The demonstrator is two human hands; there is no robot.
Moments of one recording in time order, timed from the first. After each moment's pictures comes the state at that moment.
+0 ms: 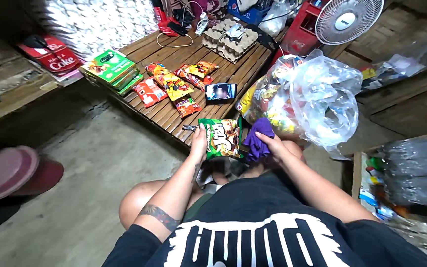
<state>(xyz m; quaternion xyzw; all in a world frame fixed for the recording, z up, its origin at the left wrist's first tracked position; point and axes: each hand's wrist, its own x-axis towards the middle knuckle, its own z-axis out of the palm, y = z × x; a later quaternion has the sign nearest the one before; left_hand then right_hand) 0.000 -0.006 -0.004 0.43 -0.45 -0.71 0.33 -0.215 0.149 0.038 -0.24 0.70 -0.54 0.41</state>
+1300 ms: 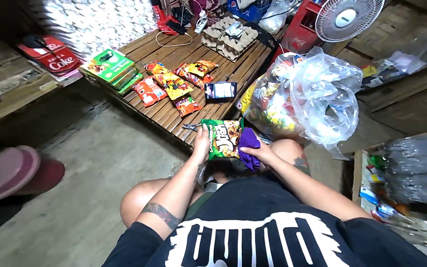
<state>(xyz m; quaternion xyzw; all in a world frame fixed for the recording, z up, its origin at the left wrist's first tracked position) -0.004 0.003 -0.002 0.43 -0.47 -0.70 0.33 -0.183 0.152 0.023 -0.33 0.70 -0.44 0.45</state>
